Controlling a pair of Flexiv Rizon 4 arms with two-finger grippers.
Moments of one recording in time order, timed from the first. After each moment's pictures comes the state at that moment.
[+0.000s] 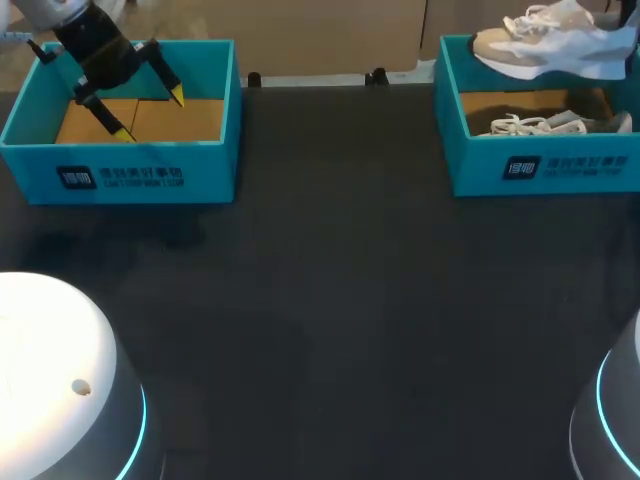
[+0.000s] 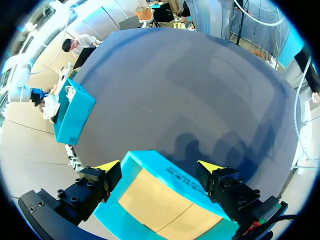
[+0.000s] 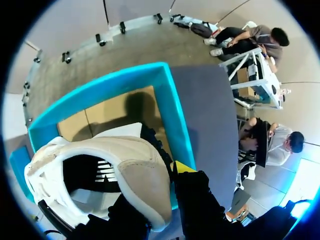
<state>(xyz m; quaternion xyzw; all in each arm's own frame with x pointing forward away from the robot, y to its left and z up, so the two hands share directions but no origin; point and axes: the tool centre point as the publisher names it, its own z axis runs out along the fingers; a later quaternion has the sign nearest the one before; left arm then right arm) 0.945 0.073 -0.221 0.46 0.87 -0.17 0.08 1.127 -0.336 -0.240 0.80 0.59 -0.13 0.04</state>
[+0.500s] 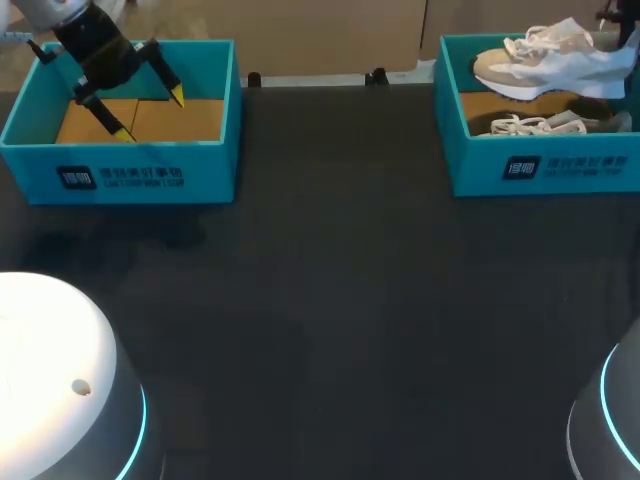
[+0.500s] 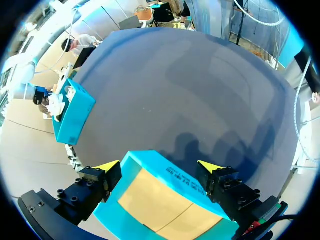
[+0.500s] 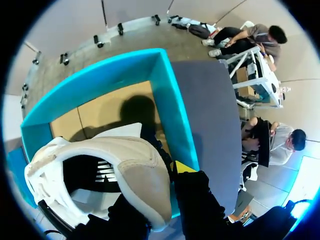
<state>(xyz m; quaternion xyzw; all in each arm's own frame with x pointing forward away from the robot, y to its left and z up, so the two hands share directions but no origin) 0.945 0.073 -0.221 0.46 0.87 -0.17 0.08 1.112 -0.342 -0.268 0.80 0.58 -0.12 0.06</state>
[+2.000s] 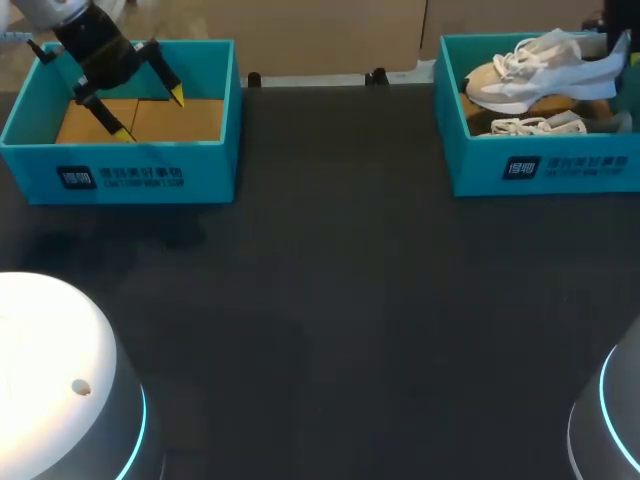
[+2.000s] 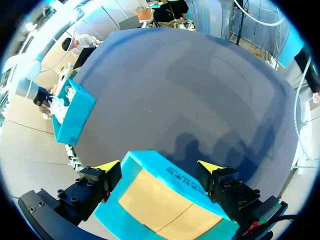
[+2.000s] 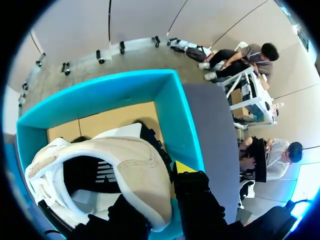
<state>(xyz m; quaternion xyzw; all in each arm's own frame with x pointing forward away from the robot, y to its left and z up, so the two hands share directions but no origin) 0.945 0.073 -0.221 0.46 0.87 -0.17 0.08 1.136 -0.332 -0.280 0.78 0.60 -0.08 0.16</state>
